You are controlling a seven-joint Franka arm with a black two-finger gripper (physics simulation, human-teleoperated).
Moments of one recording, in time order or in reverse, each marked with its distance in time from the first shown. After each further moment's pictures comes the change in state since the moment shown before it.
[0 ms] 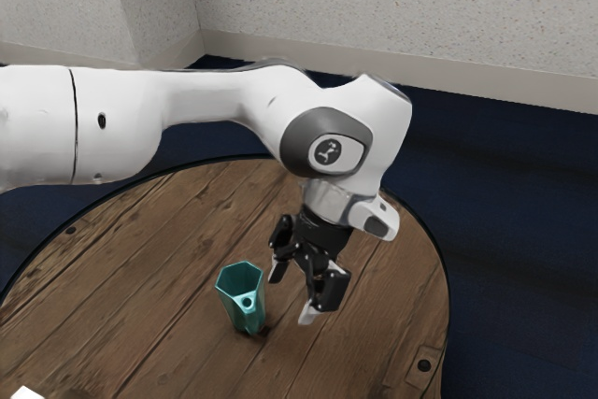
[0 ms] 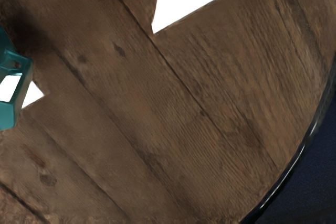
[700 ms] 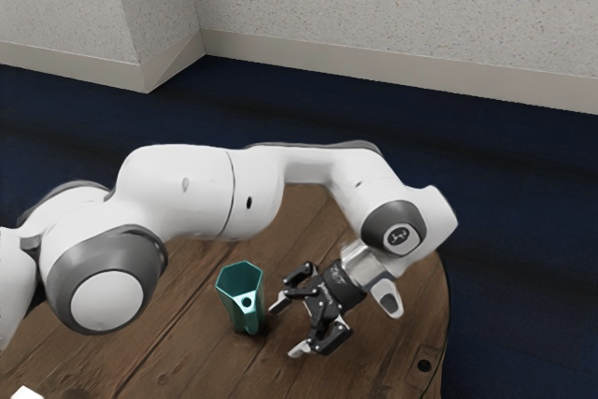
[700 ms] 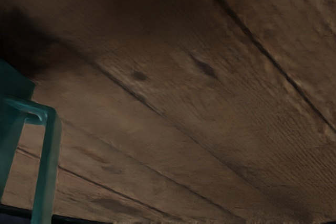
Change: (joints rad) arm 0.071 0.535 -0.098 0.400 0.238 -0.319 0.031
